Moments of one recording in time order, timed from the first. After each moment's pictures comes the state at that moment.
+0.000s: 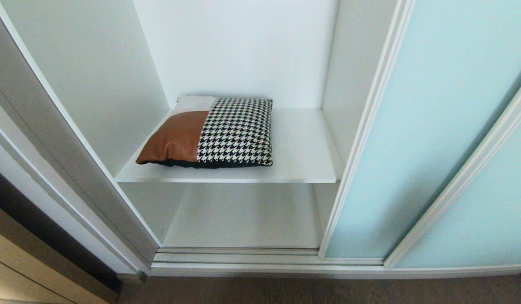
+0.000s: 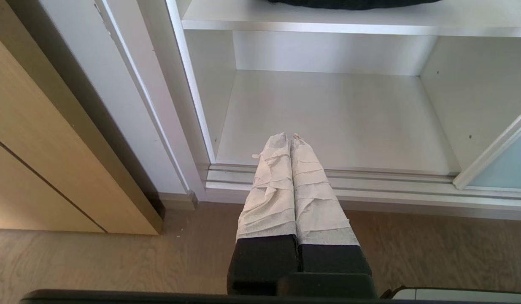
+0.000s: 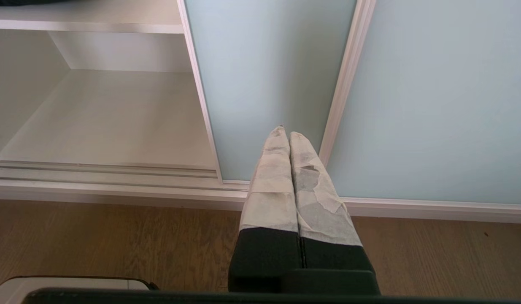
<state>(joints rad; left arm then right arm) 0.02 0.00 0.00 0.00 0.00 0.00 -0.01 0.00 0.00 0.00 -0.03 0.03</state>
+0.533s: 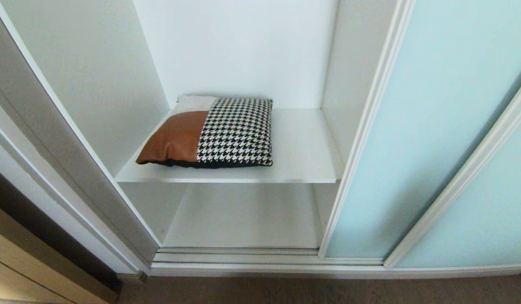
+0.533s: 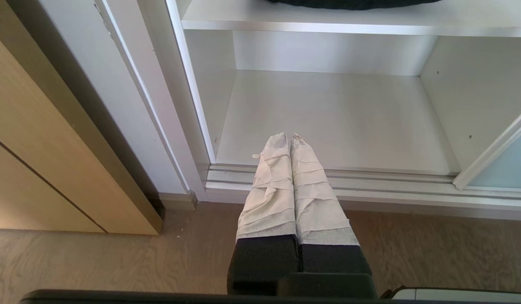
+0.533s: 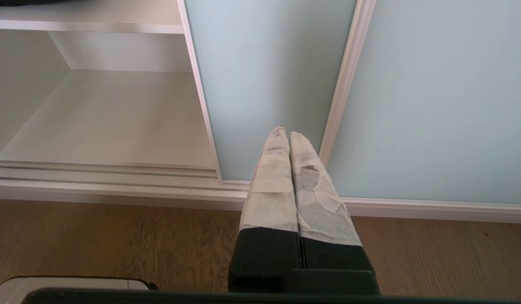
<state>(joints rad) 0.02 0.00 0.00 0.00 0.00 0.00 -0.01 0.00 0.00 0.00 -0.03 0.03</state>
